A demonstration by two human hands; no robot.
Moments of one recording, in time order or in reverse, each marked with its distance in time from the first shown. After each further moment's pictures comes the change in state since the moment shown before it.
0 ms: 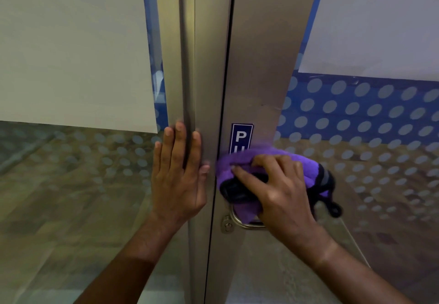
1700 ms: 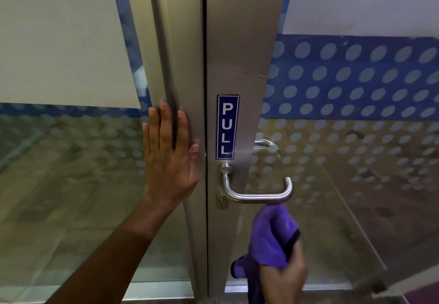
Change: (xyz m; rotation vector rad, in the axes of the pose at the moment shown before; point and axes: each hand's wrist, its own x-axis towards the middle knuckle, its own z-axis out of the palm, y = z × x) left_hand -0.008 0.007 0.000 -0.040 -0.024 -0.035; right_hand -0.173 -0.069 0.056 1.119 0.477 1.409
